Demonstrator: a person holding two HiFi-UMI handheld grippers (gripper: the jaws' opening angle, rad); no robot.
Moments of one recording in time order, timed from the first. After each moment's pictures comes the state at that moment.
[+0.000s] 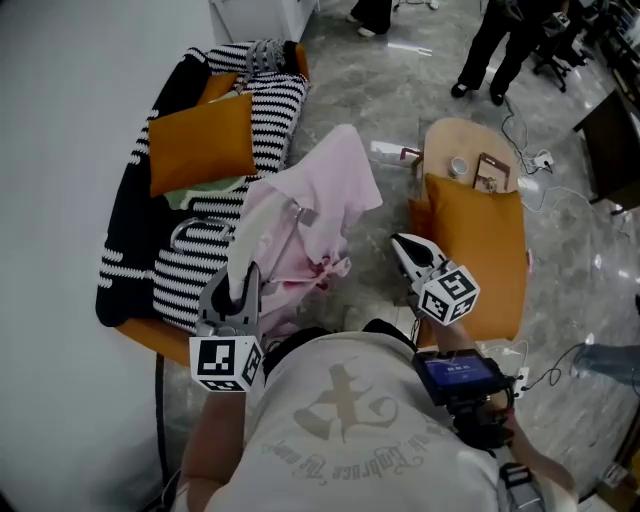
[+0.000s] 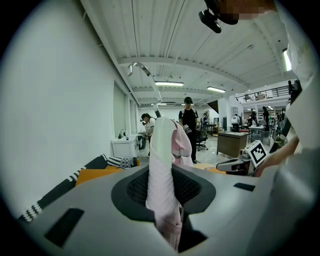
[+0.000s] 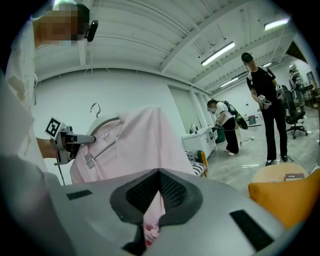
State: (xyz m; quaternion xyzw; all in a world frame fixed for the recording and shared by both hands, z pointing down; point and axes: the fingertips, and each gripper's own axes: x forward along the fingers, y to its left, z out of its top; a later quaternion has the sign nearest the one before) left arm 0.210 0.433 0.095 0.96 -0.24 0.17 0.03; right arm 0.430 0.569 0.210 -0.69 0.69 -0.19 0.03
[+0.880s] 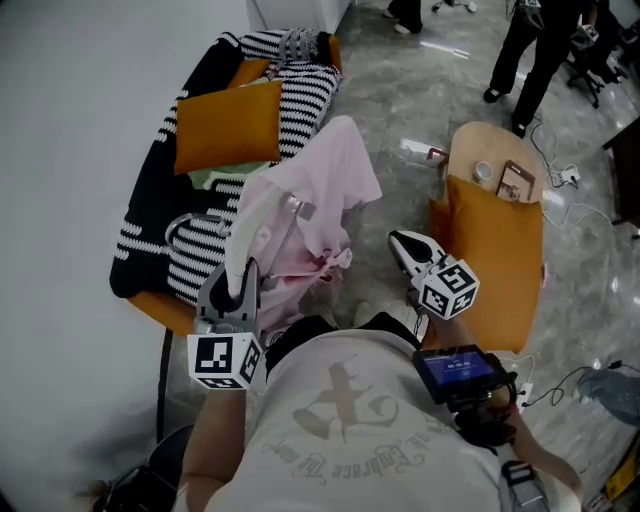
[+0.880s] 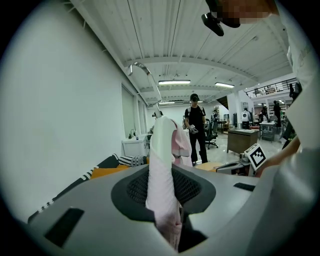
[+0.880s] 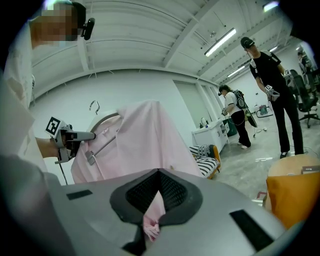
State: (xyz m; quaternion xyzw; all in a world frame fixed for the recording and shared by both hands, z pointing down) left arm 0.203 0.449 0.069 0.94 -0.30 0.18 0.02; right arm 0.425 0.554 0.214 -0.64 0.74 -0.22 0.04
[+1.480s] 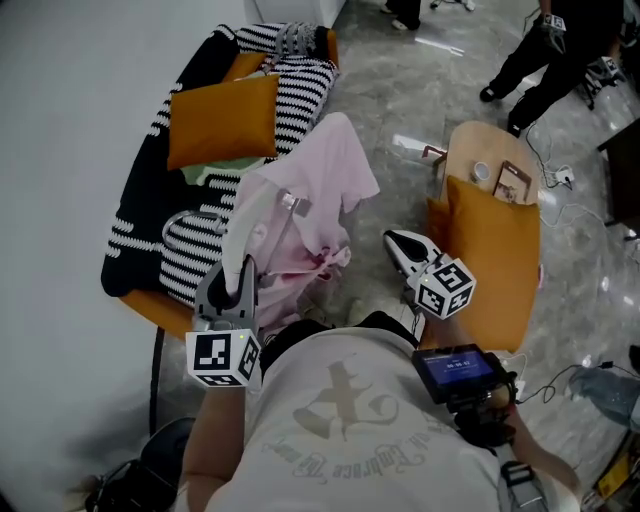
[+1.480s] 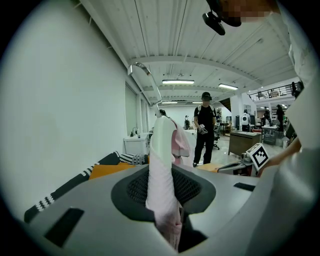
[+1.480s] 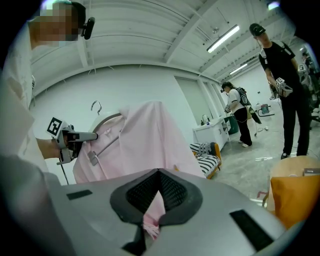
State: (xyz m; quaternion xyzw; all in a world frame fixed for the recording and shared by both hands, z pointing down) left arm 0.199 0.437 0.082 0.93 -0.31 0.18 0.04; right arm 0.418 0.545 0.218 -0.63 0.74 -0.23 0.03
